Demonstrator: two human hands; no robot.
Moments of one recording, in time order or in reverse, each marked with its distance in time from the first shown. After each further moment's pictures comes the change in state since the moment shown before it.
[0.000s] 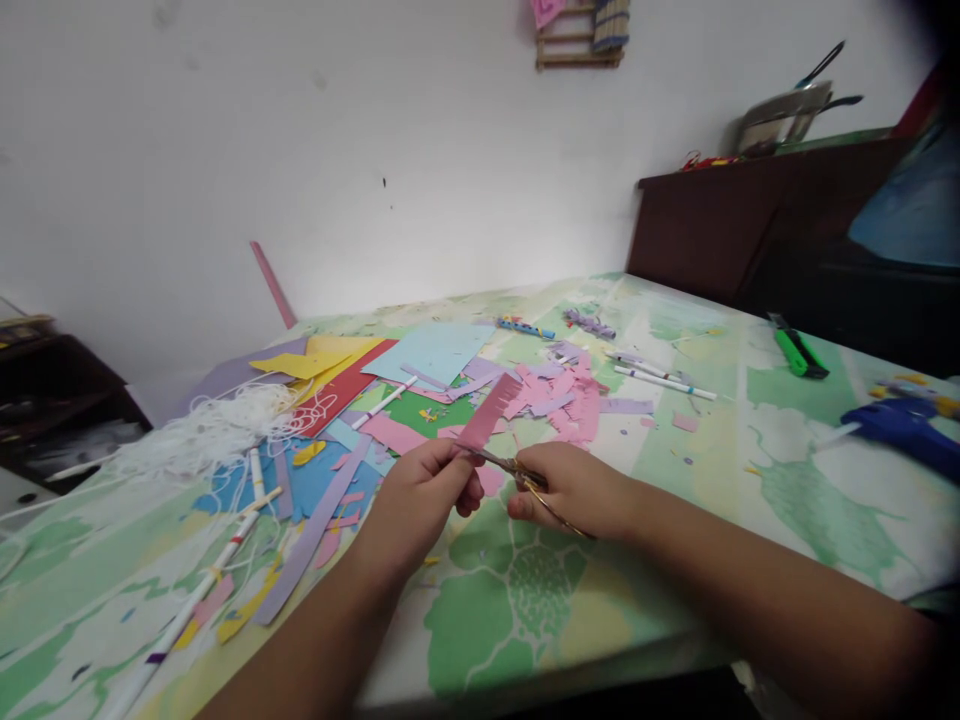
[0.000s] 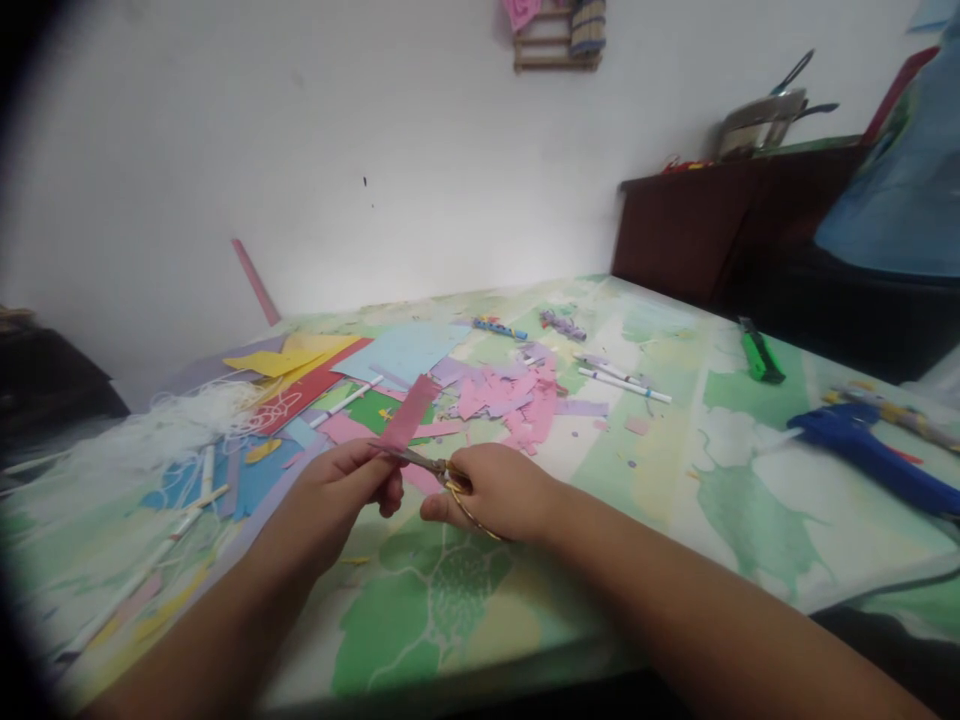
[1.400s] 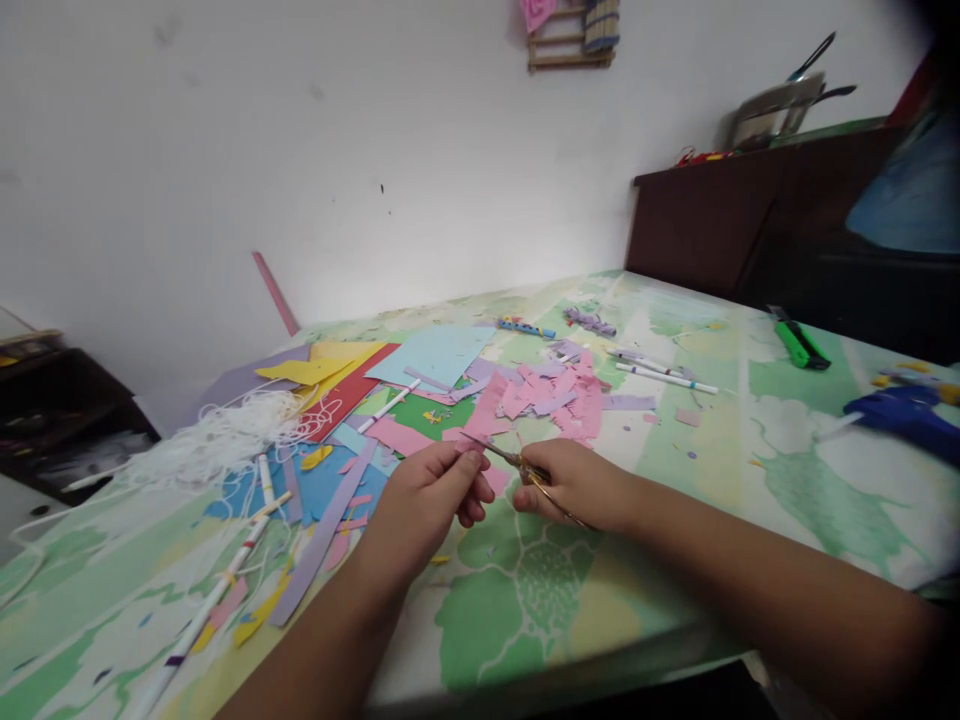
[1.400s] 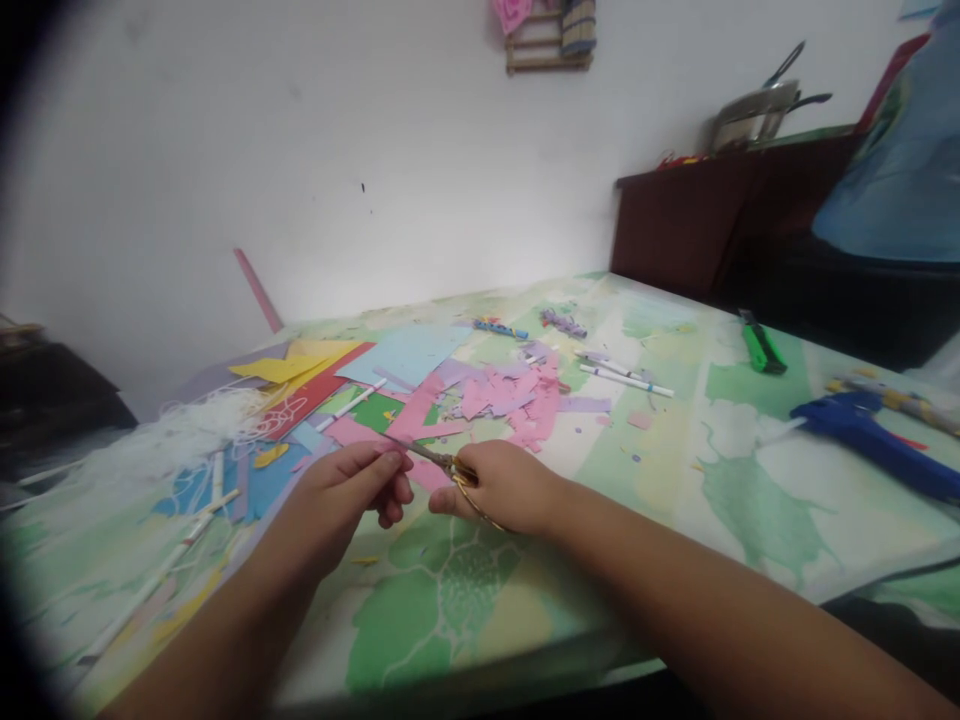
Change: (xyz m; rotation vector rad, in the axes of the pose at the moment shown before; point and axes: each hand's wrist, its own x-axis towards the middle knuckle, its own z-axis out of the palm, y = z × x) left_hand -0.003 -0.001 -0.002 -0.061 -0.055 -0.013; right_hand 0.002 0.003 0.004 0.076 0.048 0.001
